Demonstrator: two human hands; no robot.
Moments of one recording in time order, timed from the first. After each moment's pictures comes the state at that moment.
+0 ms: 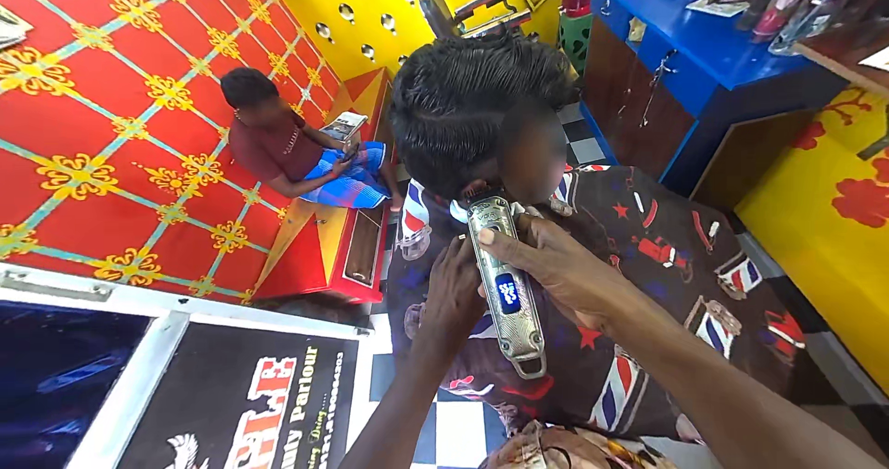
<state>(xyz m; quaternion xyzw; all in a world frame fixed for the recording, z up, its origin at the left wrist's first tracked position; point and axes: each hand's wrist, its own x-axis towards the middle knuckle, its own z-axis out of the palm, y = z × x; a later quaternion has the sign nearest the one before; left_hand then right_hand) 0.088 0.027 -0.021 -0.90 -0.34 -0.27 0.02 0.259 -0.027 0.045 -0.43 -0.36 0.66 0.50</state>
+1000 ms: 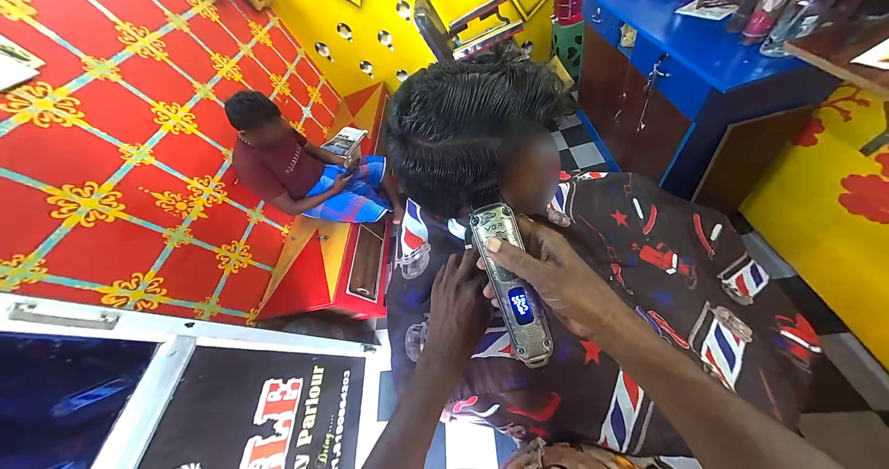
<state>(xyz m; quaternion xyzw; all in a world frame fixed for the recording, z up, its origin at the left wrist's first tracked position) 0.095 0.038 -0.038 -0.89 -0.35 -0.28 0.06 0.264 -0.015 0.022 -0.39 -0.38 0.62 0.57</state>
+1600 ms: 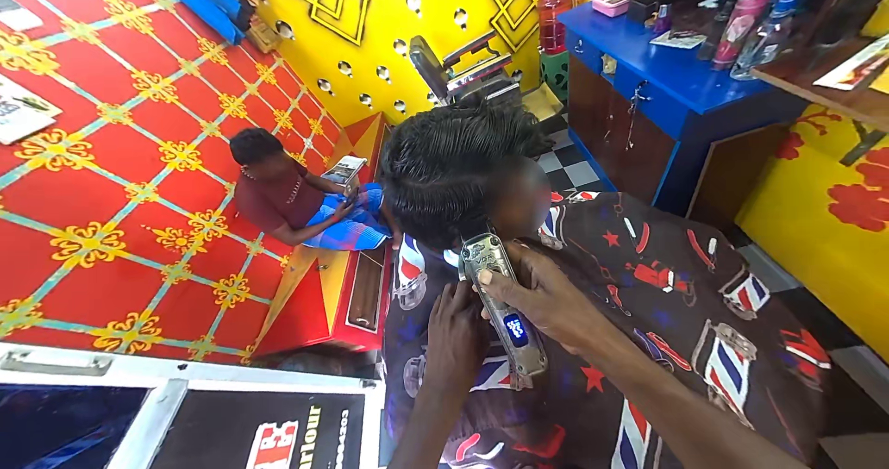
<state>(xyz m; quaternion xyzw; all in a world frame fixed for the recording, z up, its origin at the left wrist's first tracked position) 0.098 0.041 -0.039 -0.89 -0.36 -0.28 0.08 0.272 -0.006 0.014 -0.41 -0.45 0.57 0.55</state>
